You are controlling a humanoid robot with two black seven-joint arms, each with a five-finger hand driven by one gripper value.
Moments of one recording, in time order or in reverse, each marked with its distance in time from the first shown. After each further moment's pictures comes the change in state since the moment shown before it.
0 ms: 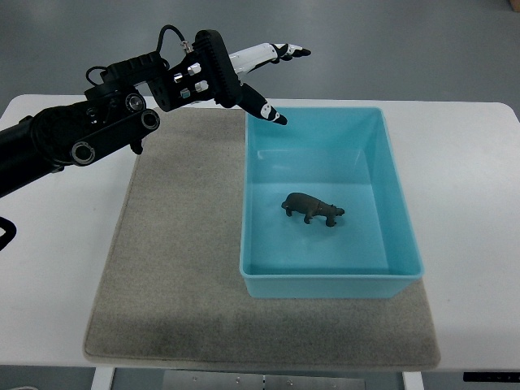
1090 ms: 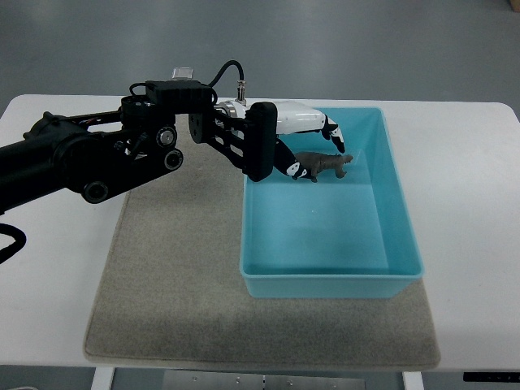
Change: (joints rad) left arm 0.013 -0.018 0.014 -0.206 0.400 -0.142 0.000; right arm 0.000 0.000 0.000 0.000 0.000 0.000 0.000
